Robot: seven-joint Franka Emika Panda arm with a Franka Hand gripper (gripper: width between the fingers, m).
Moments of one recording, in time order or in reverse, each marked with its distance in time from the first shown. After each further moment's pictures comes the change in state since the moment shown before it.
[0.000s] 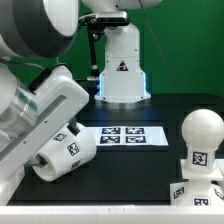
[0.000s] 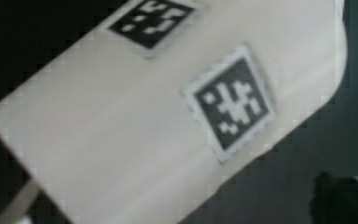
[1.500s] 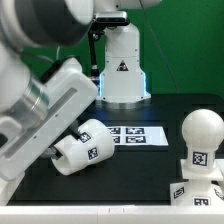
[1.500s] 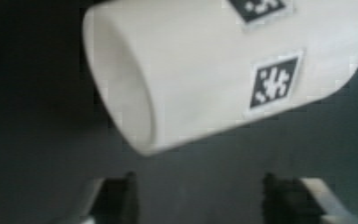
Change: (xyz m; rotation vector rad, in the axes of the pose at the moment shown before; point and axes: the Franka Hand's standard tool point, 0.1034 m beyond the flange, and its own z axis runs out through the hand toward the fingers) arm 0.019 -0.023 -0.012 -0.080 0.043 -0.143
